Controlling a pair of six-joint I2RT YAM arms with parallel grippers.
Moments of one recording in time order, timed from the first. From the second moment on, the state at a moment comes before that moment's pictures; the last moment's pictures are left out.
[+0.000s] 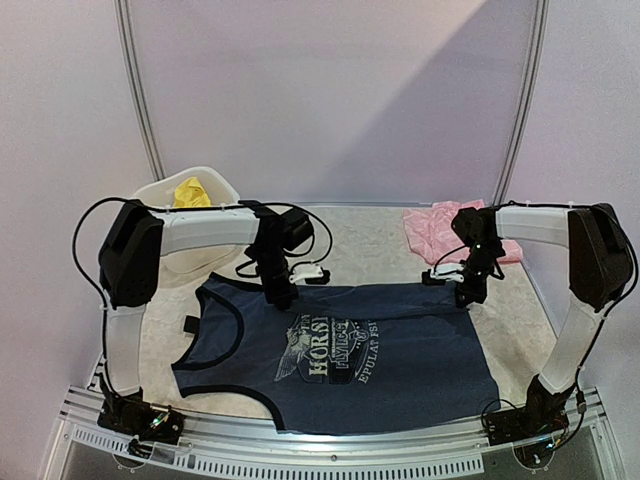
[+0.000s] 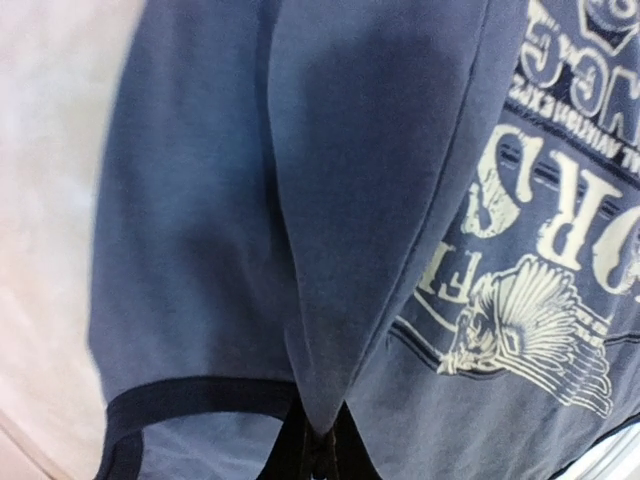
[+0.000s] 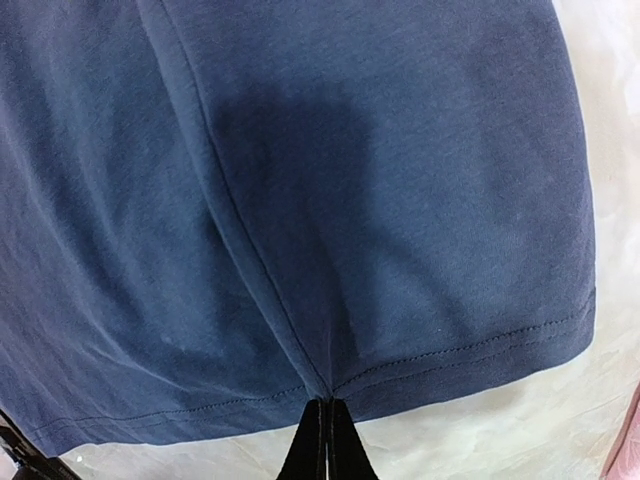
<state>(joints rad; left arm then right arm) -0.75 2.12 1.65 -1.01 0.05 0.51 0.29 1.81 1.22 -0.97 -0.06 -0.94</state>
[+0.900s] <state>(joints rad) -0.77 2.00 1.55 -1.06 0.14 0.43 0.29 1.67 1.11 -1.06 -0.04 -0.95</state>
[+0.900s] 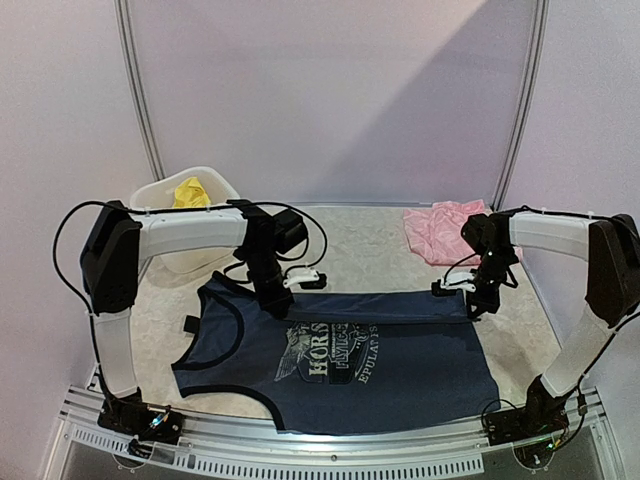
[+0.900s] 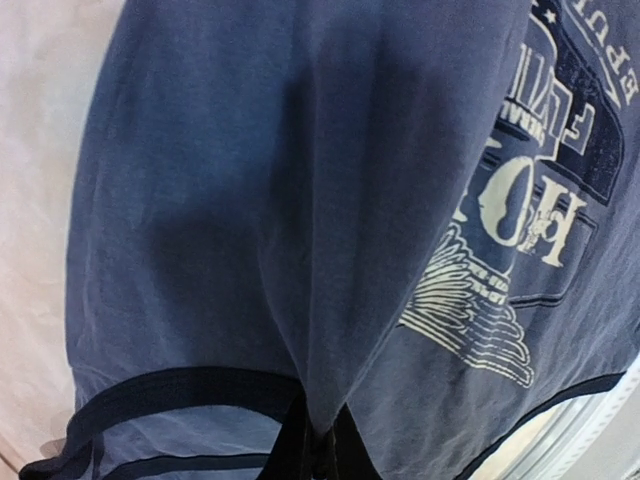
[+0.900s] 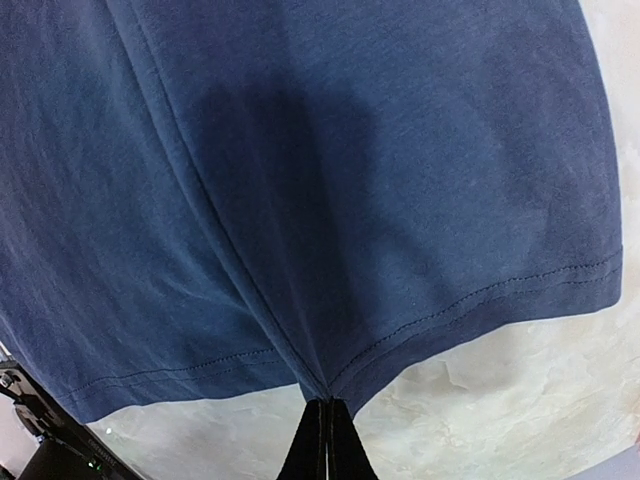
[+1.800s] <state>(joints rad) -0.56 1.80 1.55 -0.97 -0.07 0.19 0.29 1.62 1.22 -1.06 -0.20 -0.85</state>
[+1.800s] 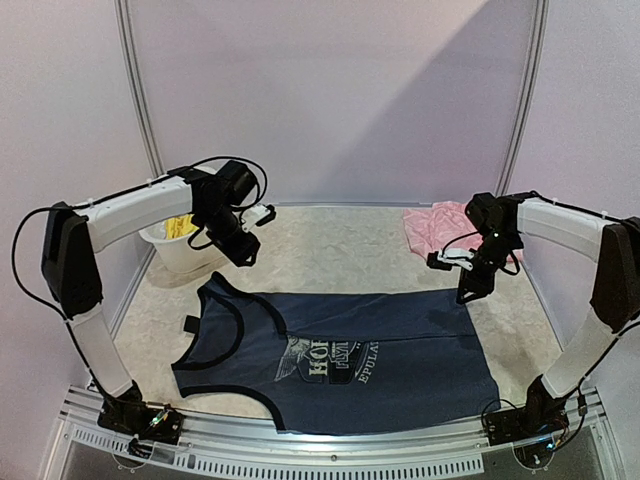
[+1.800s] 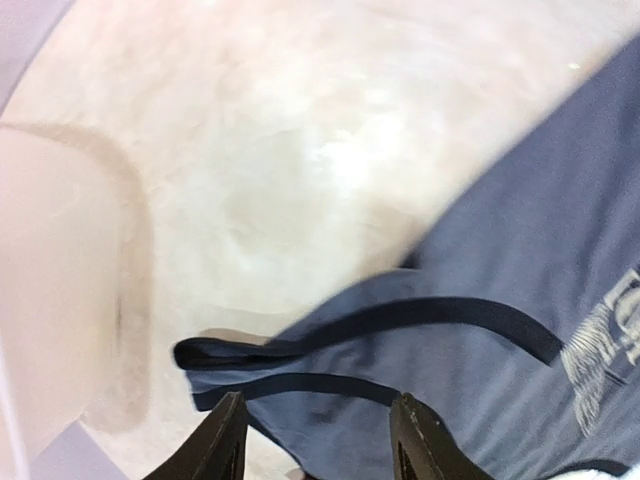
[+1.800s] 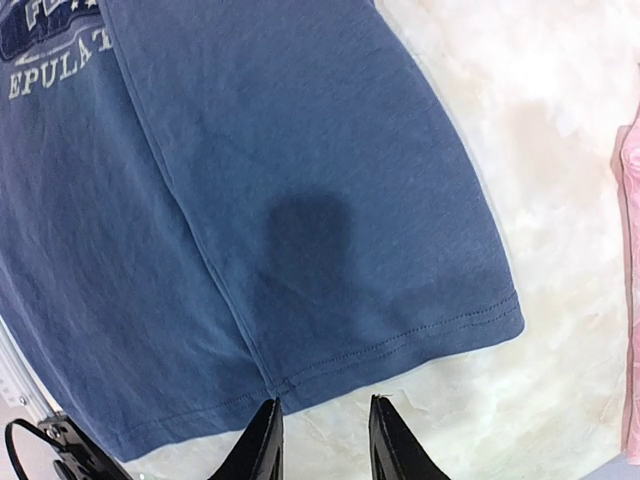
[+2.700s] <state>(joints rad) -0.49 2.17 1.70 -1.01 -0.38 0.12 0.29 1.66 1.19 -0.98 -0.31 -0.74</state>
